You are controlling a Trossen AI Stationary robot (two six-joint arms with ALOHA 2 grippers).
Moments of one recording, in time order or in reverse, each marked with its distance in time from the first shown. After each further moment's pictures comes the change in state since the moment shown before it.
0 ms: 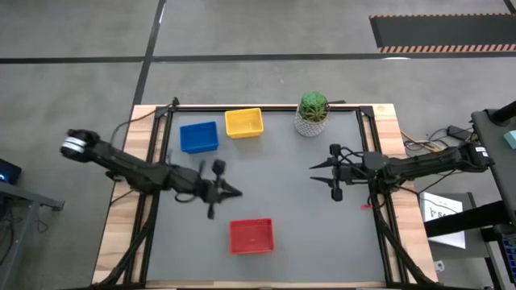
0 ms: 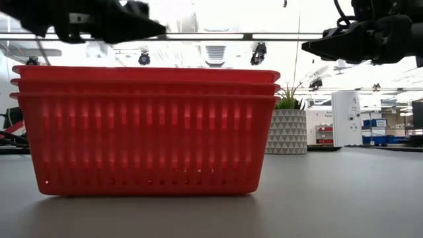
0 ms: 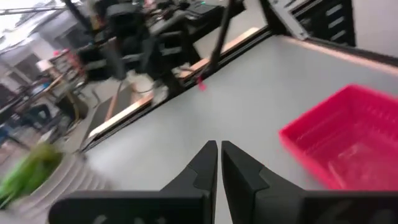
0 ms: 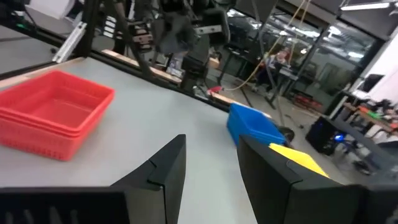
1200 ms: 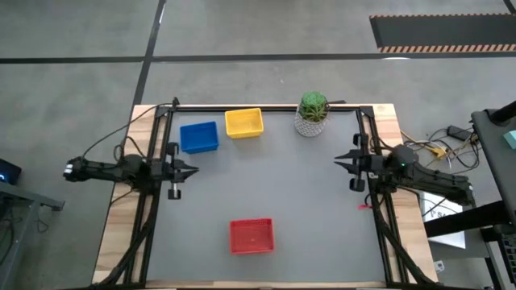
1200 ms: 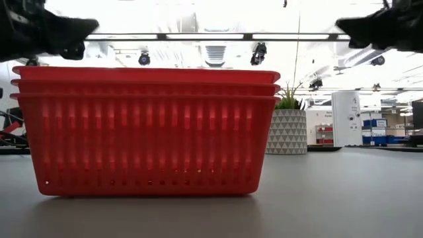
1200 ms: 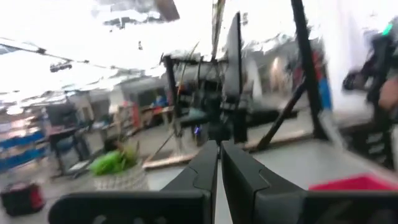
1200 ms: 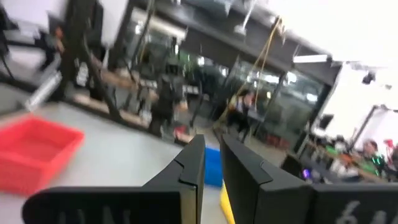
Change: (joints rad) left arm 0.136 -1.116 -0.499 -0.212 0.017 -0.212; right arm -0.278 -0.683 -0.052 -0.410 -0.242 0.029
